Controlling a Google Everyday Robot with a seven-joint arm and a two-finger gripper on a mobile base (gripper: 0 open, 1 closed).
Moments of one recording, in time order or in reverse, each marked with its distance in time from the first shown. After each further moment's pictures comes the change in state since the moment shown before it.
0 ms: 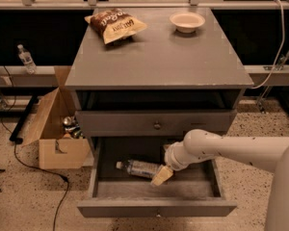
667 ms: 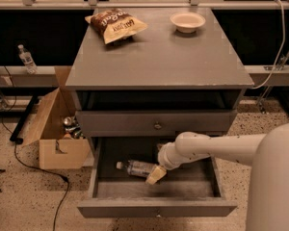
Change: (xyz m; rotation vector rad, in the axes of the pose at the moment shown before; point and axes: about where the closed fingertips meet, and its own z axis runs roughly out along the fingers) arm -0.016 -0.008 0.039 0.024 -0.014 -0.066
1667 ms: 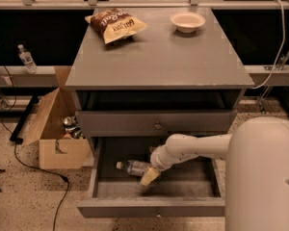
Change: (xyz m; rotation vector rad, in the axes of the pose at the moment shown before) arm -0.001 0.001 0.054 -0.047 0.007 -0.031
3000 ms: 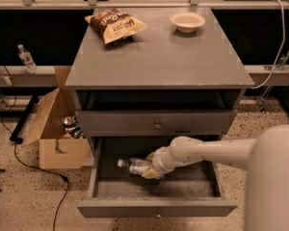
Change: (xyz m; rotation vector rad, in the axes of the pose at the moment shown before) arm -0.005 0.015 -0.014 -0.003 -0.044 -0.068
